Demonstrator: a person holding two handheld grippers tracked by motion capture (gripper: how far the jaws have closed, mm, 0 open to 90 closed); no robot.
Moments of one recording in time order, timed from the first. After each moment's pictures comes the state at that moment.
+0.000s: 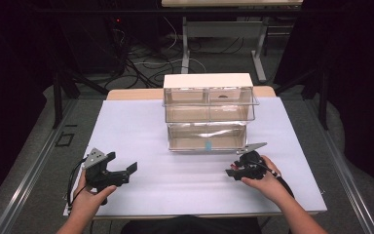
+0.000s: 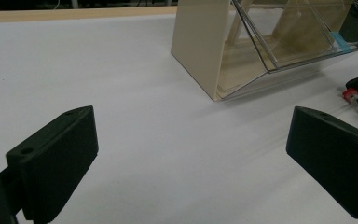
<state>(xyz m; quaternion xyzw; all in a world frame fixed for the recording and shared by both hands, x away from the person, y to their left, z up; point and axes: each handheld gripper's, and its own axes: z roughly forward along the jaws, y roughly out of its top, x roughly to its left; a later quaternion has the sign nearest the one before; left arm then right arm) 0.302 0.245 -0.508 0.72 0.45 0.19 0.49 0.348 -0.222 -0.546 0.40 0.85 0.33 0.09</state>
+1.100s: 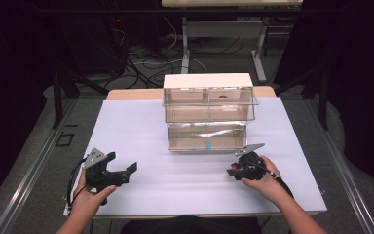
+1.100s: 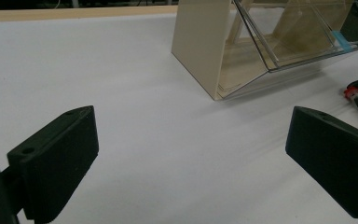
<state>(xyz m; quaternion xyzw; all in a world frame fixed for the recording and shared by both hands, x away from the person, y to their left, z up) 0.302 0.245 -0.508 0.72 0.45 0.18 0.49 0.345 -0.218 -0.546 0.40 0.85 0.32 0.11</state>
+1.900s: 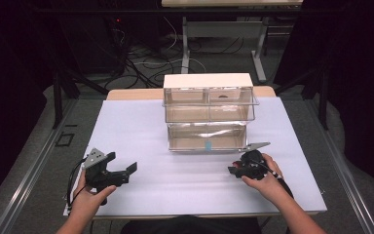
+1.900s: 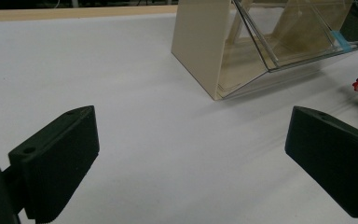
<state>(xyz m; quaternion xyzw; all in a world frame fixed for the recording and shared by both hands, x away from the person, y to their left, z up) 0.301 0.246 -0.508 0.72 0.45 0.18 0.49 0.340 -0.221 -0.532 0.45 0.82 0.34 0.11</state>
